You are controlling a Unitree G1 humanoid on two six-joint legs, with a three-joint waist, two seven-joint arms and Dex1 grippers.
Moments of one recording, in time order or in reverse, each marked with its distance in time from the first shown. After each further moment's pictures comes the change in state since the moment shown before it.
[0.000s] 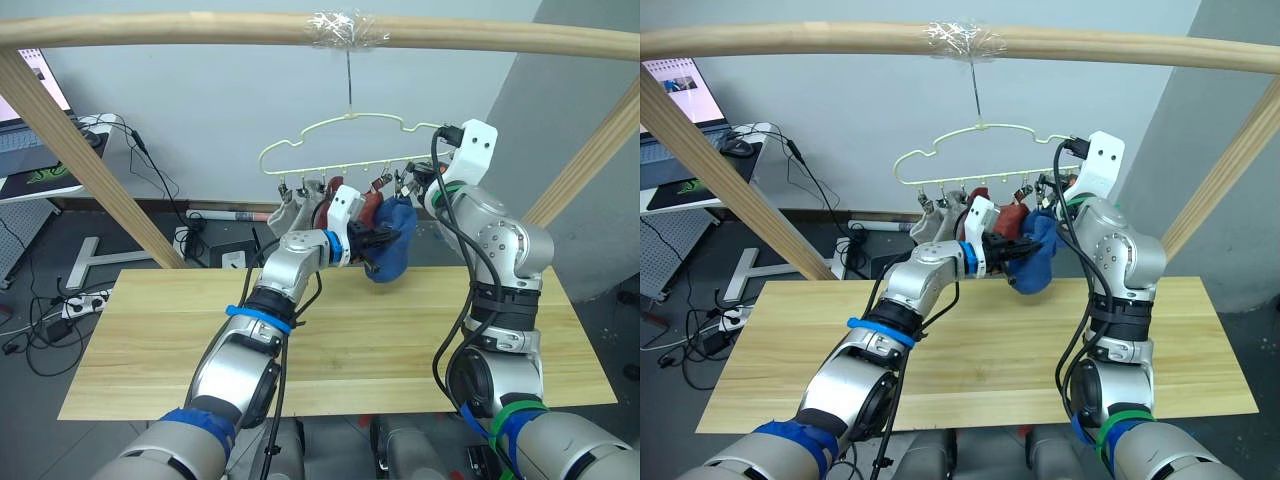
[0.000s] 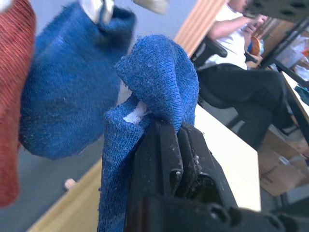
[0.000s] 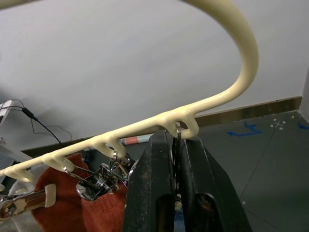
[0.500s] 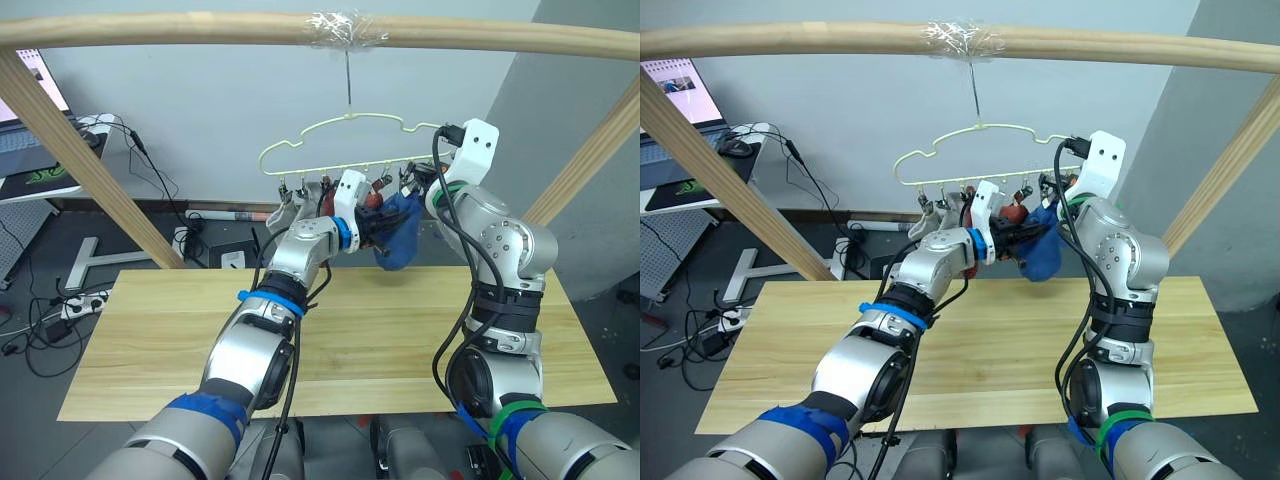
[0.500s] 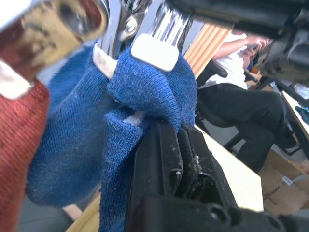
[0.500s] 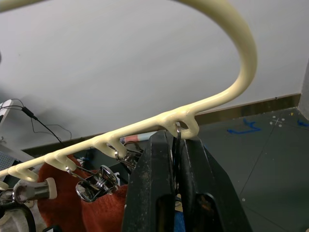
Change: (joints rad) left arm -0.111 -0.052 0.070 0.166 -0.002 -0.083 0.021; right arm 0.000 0.005 -0.005 -0.030 0.011 0.036 -0.016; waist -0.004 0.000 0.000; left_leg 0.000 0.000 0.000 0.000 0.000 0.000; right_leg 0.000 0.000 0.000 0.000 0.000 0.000
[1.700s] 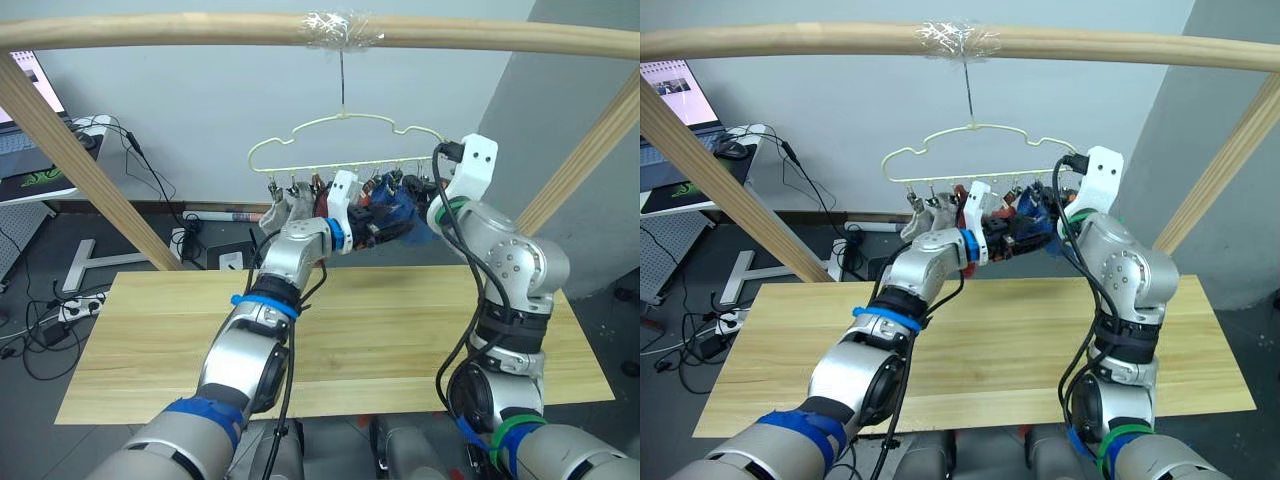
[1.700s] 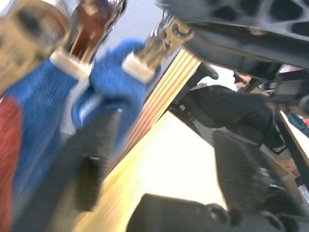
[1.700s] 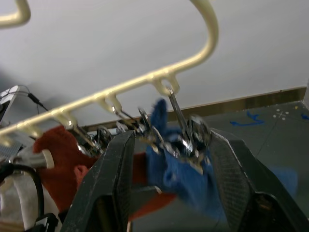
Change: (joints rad) left arm 0.094 0.036 0.015 -0.173 0.001 0.110 -0.050; right arm 0.134 -0.012 0.020 -0.214 0.046 0.156 0.040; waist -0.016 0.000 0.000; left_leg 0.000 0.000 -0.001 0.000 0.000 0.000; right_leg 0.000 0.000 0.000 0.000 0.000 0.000
